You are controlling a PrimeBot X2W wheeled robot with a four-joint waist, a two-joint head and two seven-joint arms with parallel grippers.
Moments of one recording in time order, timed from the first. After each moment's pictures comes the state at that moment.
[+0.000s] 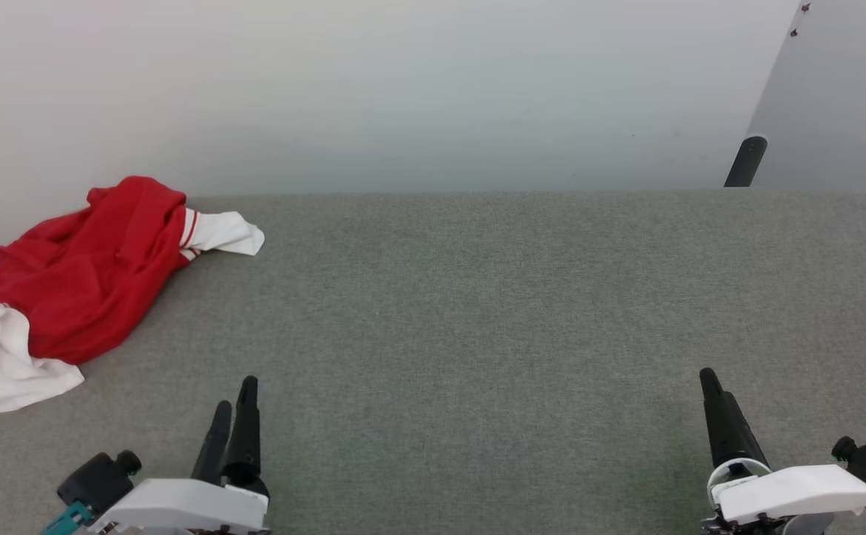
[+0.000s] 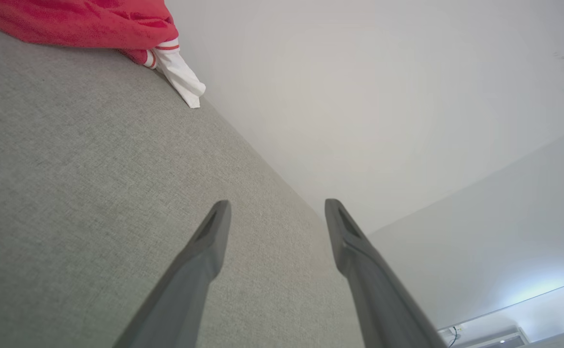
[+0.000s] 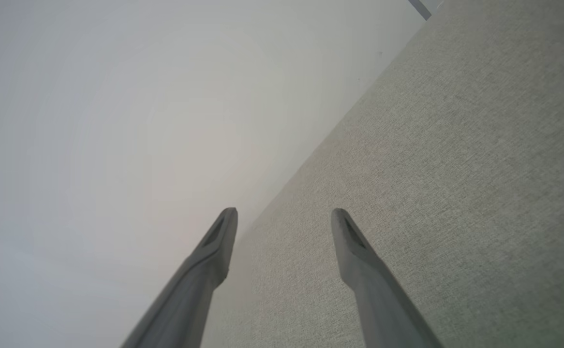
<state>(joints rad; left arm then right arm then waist) -0.05 0.10 -0.02 0.21 -1.03 -0.09 -0.11 -0.09 -0.06 0.06 0.28 1.08 0.13 -0.11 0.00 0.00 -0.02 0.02</state>
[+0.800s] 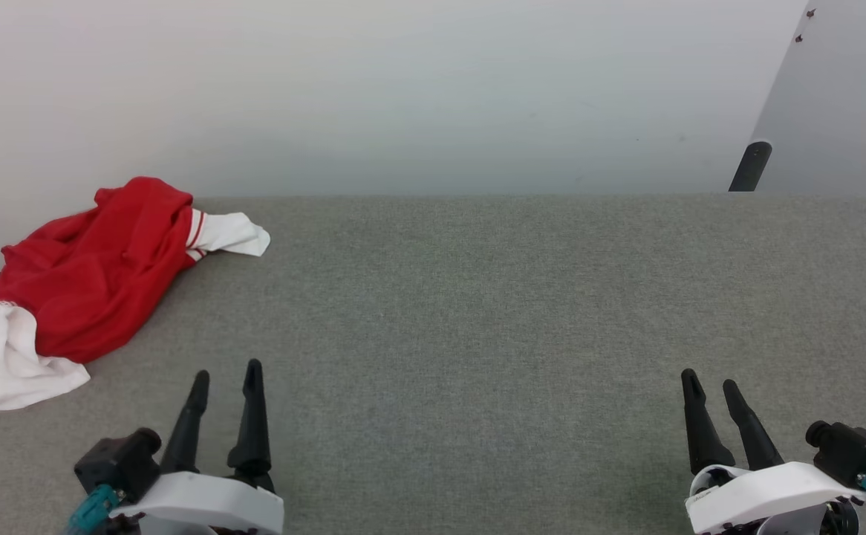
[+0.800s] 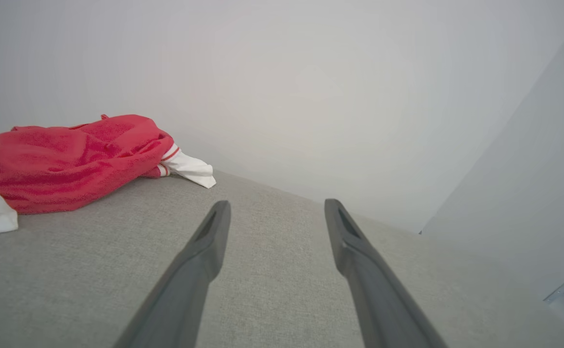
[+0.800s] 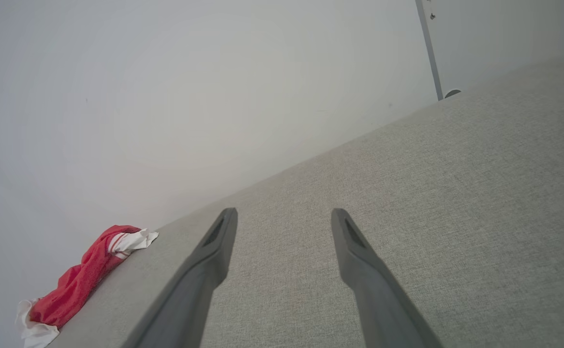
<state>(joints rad) -0.04 0.07 0.02 0.13 -0.46 -0.08 -0.17 -0.09 -0.05 0.05 0.29 0.60 0.13 -0.17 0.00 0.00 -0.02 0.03</state>
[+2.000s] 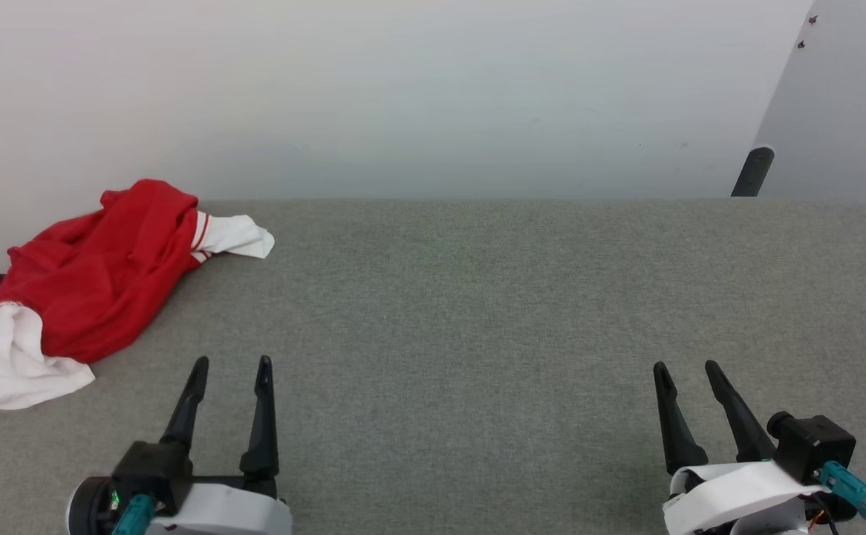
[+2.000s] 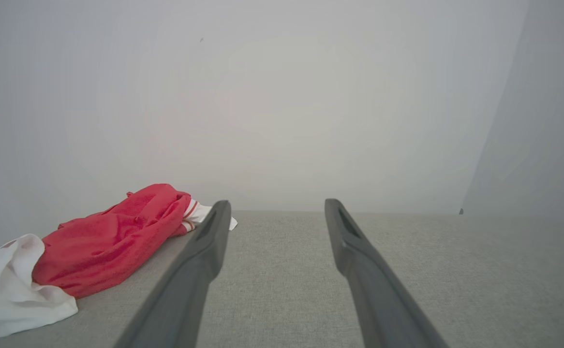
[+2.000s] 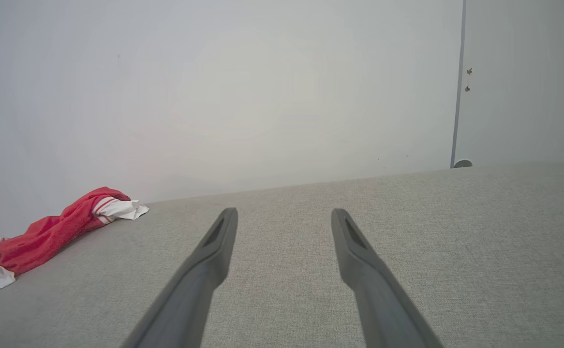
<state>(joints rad) -0.02 0.06 0.04 0.07 -0.12 -0.08 -0.25 -0.11 -0.05 0.09 0.28 0.31 0.13 -0.25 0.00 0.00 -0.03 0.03</state>
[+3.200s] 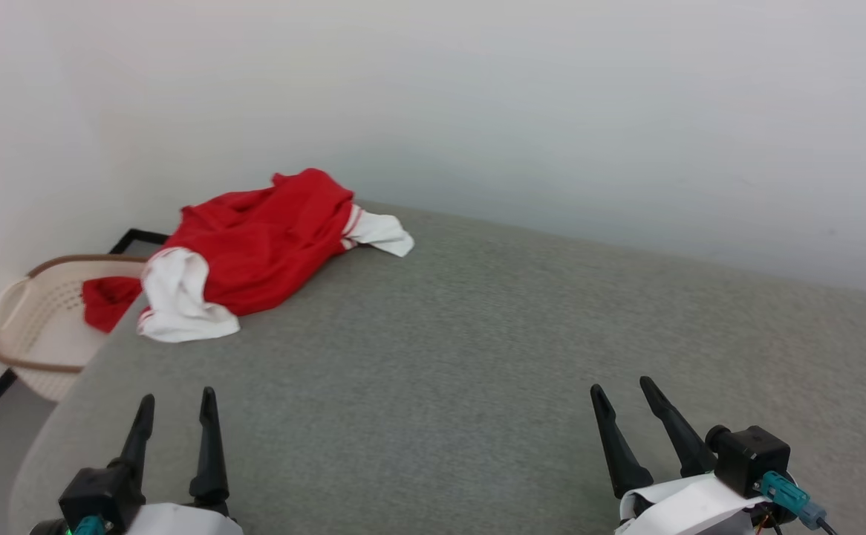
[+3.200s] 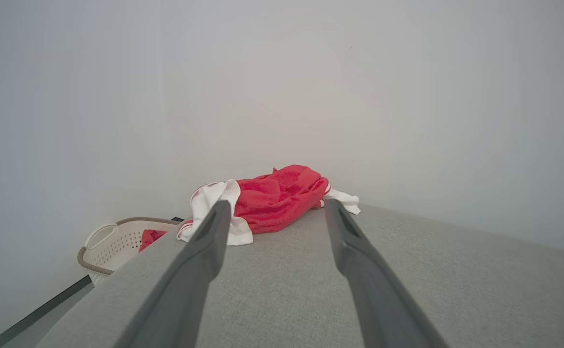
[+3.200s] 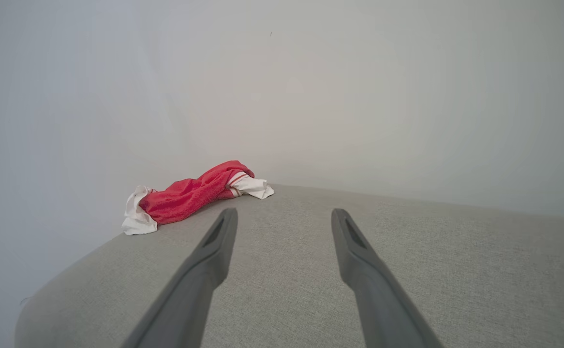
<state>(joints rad) -0.01 0.07 0.16 0.17 -0.14 -0.11 -0.26 -0.11 -0.05 0.23 0.30 0.32 0.13 -0.26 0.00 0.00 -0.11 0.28</state>
